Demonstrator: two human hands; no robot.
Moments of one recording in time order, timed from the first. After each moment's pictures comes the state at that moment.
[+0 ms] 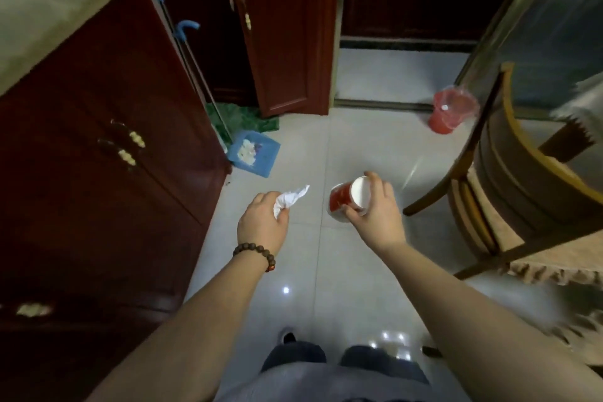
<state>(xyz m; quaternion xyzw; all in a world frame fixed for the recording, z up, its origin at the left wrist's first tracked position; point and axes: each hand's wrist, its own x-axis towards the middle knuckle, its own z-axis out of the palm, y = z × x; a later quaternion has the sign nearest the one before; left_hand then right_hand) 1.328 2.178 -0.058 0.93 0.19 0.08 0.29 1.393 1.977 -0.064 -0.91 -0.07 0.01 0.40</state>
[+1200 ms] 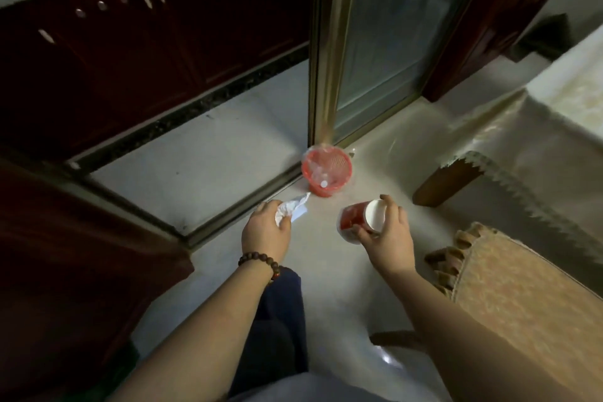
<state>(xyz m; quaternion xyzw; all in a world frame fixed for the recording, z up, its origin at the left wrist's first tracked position) 2.257 1.922 -0.116 0.93 -0.13 -0.09 0.33 2.138 1.743 -0.123 -0.83 0.38 -0.10 0.40</state>
